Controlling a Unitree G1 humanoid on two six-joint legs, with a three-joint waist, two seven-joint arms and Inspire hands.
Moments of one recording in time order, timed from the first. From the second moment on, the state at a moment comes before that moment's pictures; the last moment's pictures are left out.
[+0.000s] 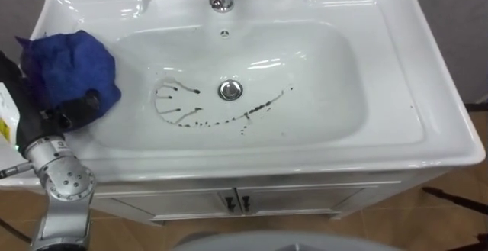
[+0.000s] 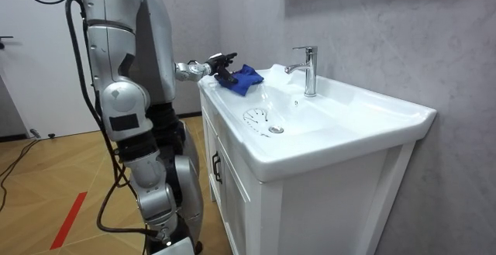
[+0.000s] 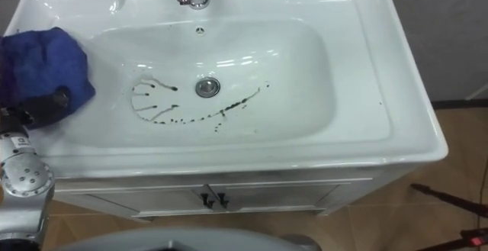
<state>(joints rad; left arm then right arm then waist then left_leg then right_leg) 0.20 0.30 0.19 0.25 0.25 -0.15 0.57 0.14 -0.32 0.02 1.28 -0.12 0.08 0.26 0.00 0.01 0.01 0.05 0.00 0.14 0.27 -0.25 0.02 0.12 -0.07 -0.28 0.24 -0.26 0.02</state>
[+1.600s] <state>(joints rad) 0.05 0.30 0.20 0.43 0.55 0.00 0.52 0.19 -0.30 0.01 1.29 -0.13 0.13 0.28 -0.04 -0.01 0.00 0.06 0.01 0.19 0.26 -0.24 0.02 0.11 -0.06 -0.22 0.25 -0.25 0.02</state>
